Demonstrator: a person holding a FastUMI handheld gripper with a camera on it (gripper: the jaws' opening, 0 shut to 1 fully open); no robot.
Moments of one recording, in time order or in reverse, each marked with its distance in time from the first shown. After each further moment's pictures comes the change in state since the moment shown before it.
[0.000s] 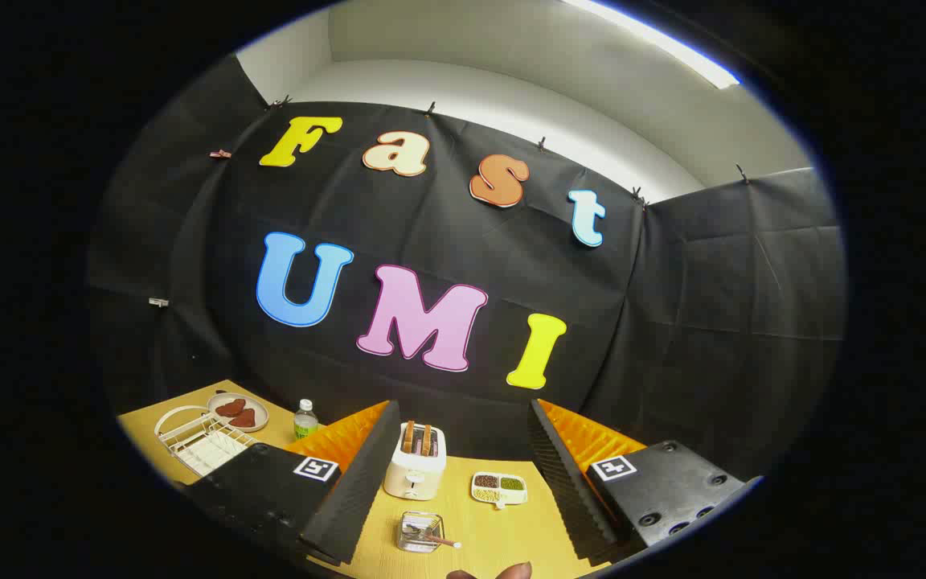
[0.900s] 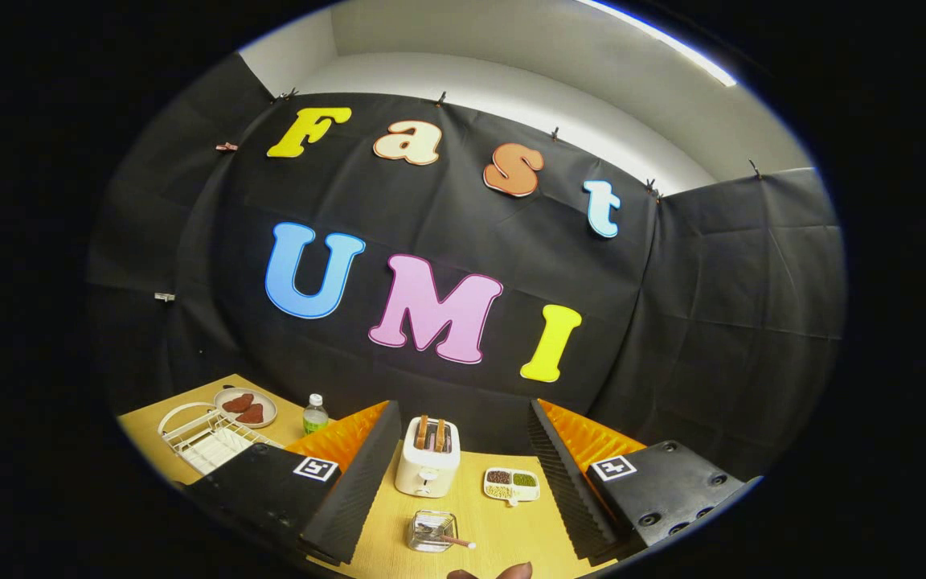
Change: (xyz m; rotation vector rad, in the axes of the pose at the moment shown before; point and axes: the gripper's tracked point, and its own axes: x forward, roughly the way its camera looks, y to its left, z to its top) arm 0.018 0.024 -0.017 0.004 0.057 0.047
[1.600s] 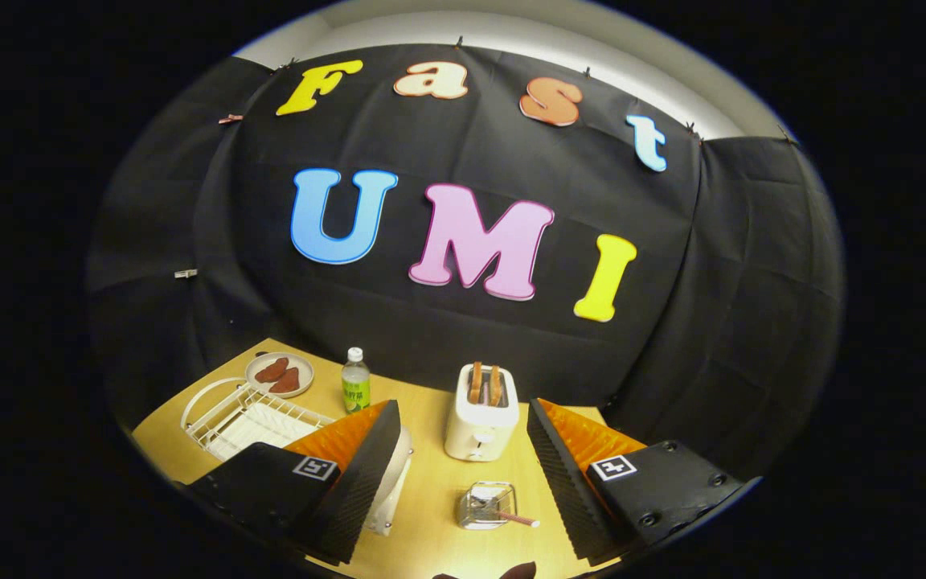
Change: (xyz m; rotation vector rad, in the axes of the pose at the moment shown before) arm 0.048 0.081 -0.085 0.098 0.297 0.144
